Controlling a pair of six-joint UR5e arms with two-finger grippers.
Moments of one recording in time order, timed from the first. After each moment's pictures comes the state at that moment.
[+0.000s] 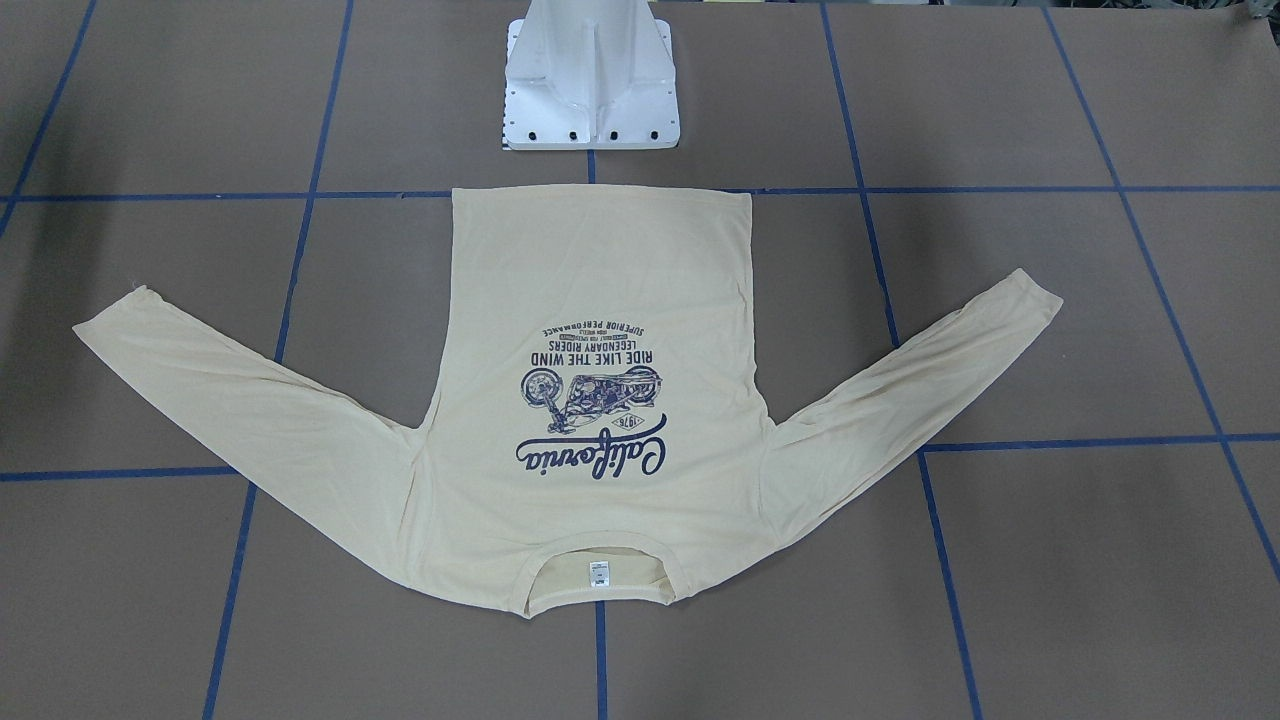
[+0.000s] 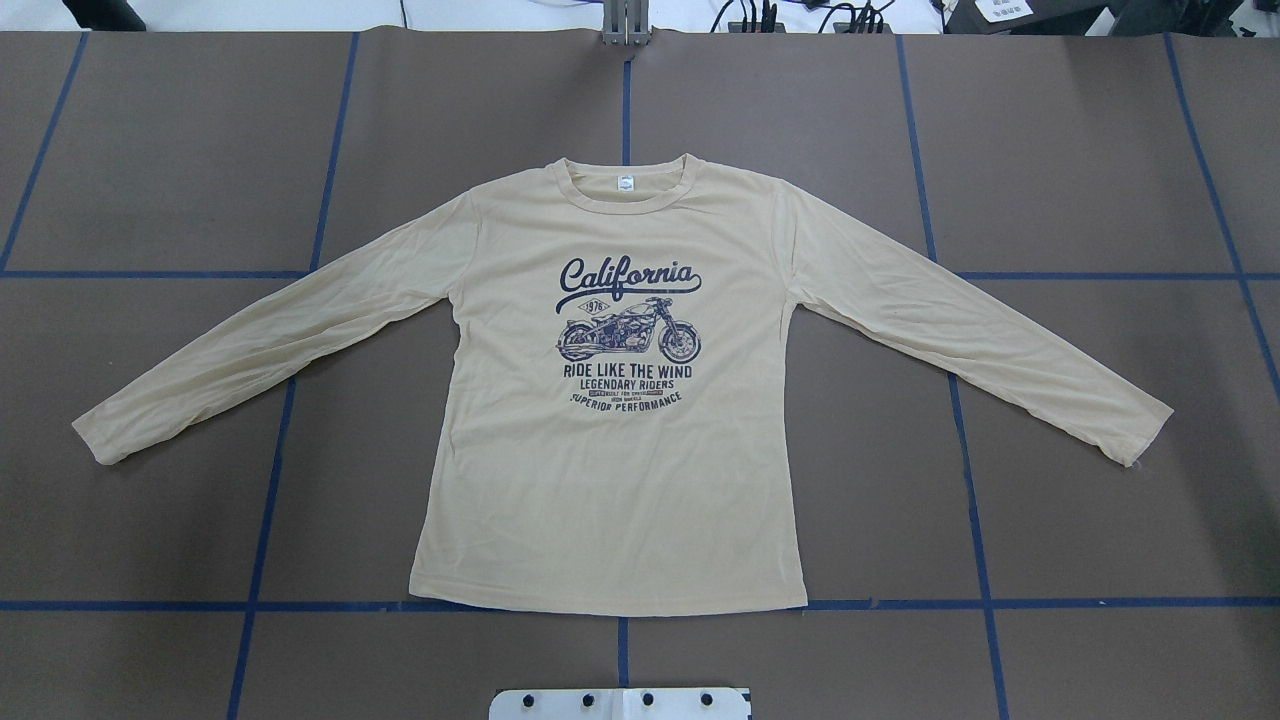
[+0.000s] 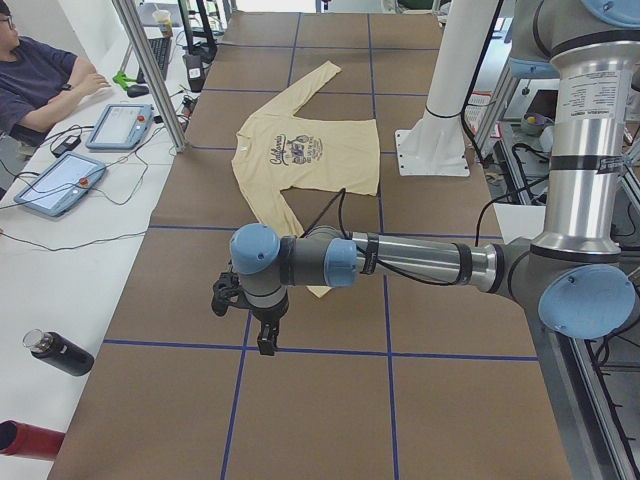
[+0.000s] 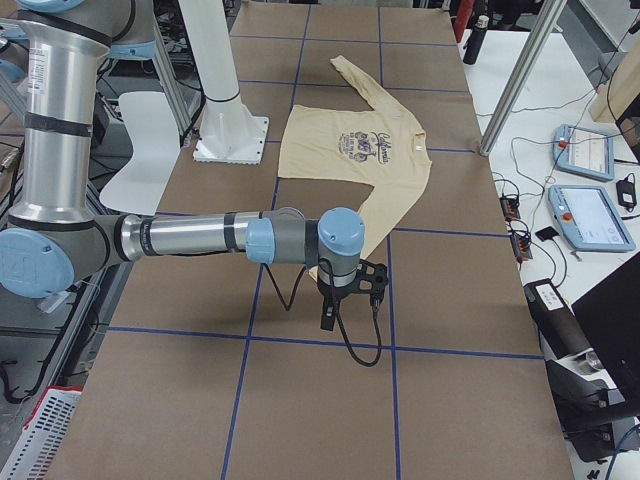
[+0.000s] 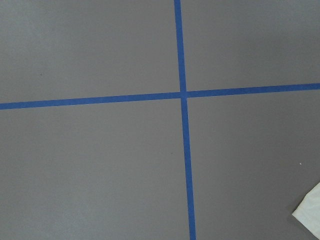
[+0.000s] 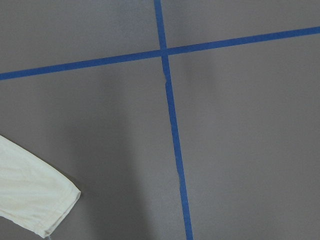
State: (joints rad) left arm -1.58 -1.57 -1.66 -1.47 -2.32 0.07; right arm 1.53 -1.73 1.84 -1.66 2.34 0.19
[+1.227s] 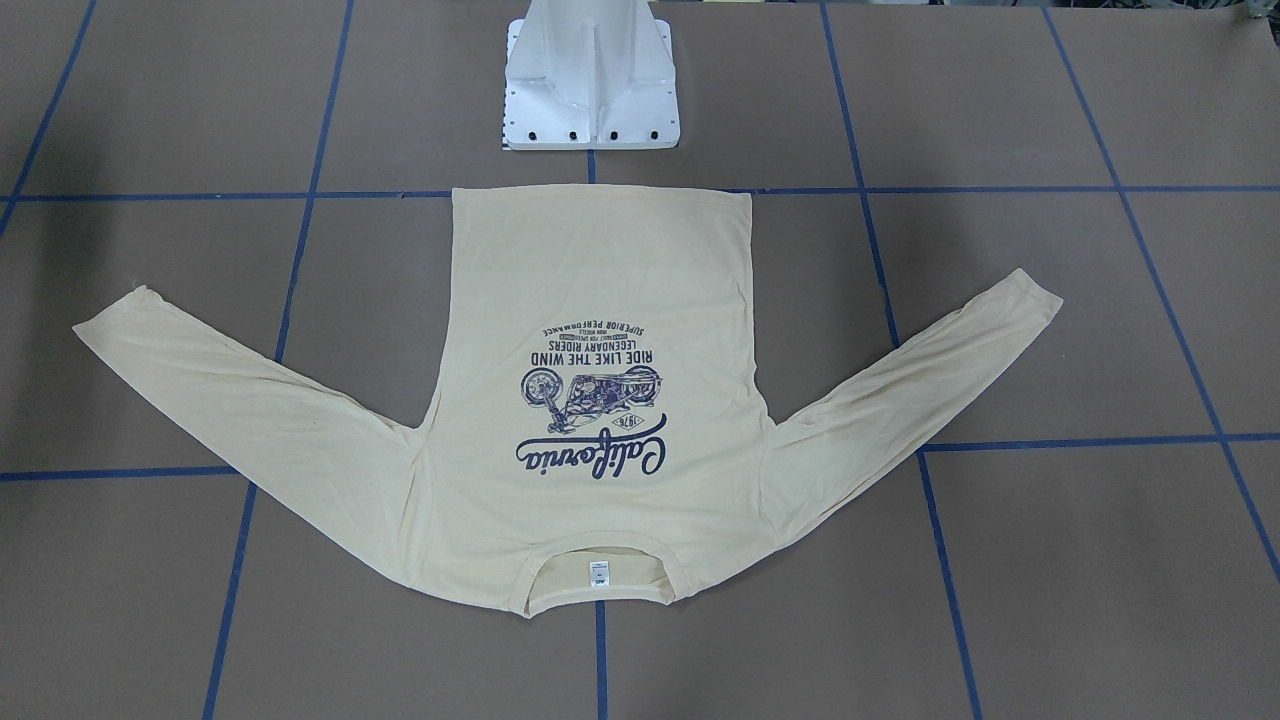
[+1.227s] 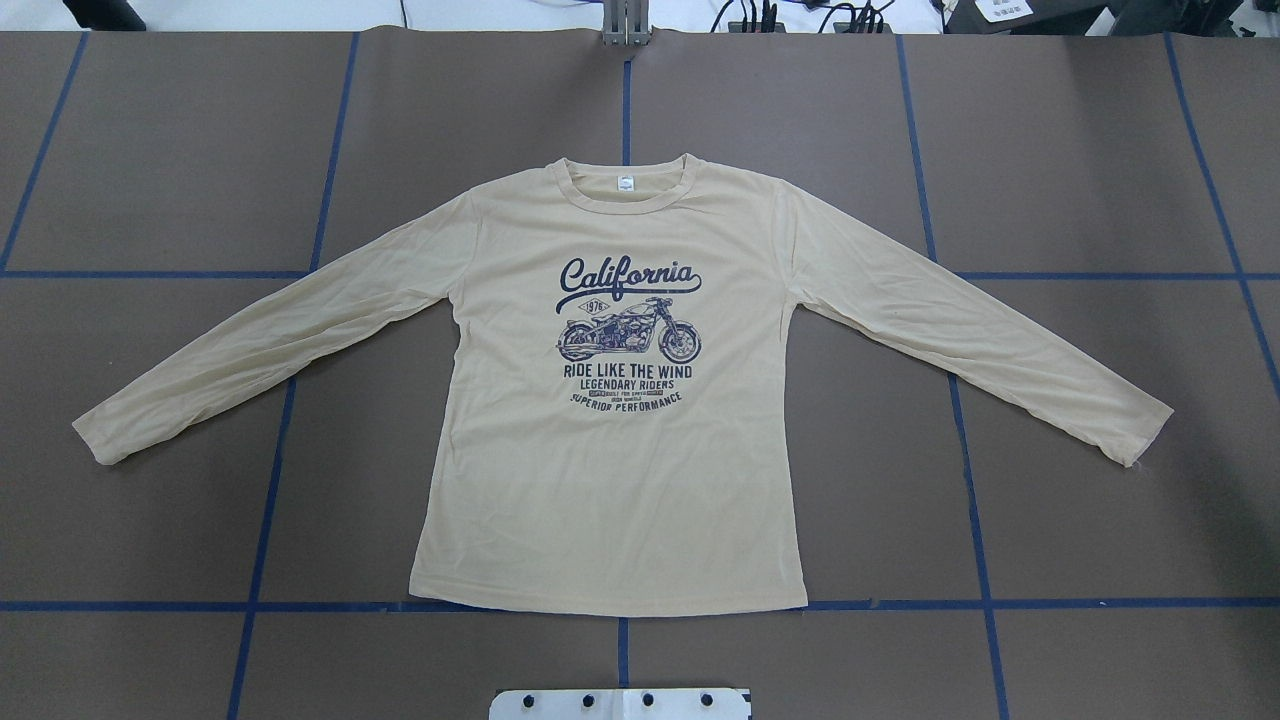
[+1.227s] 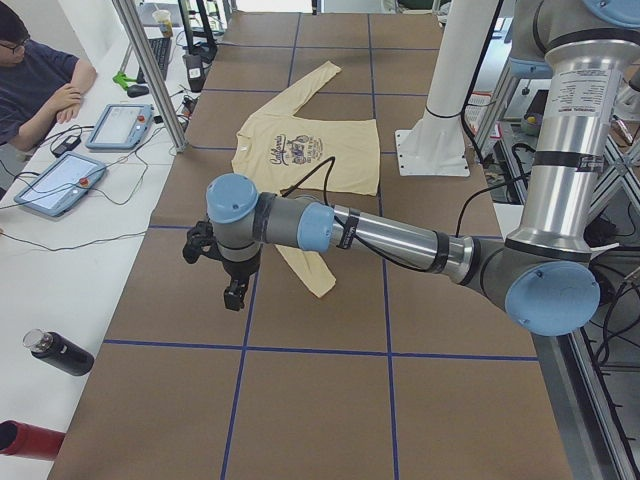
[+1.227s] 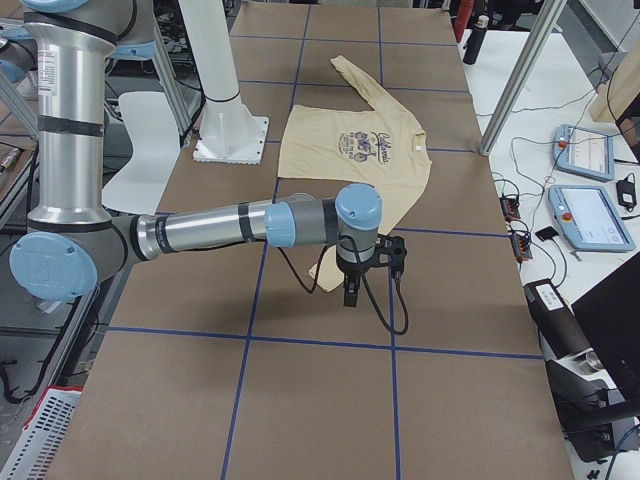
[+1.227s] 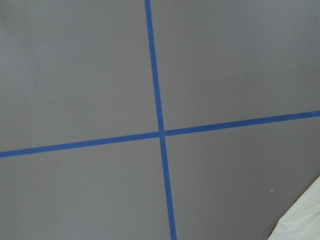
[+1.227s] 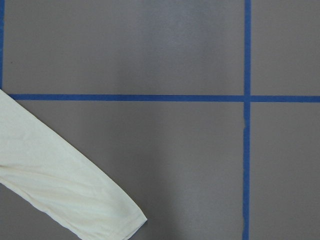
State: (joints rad) left arm -1.58 -1.70 -1.70 -1.50 -2.39 0.07; right arm 1.42 -1.62 1.84 -1.60 2.38 0.22
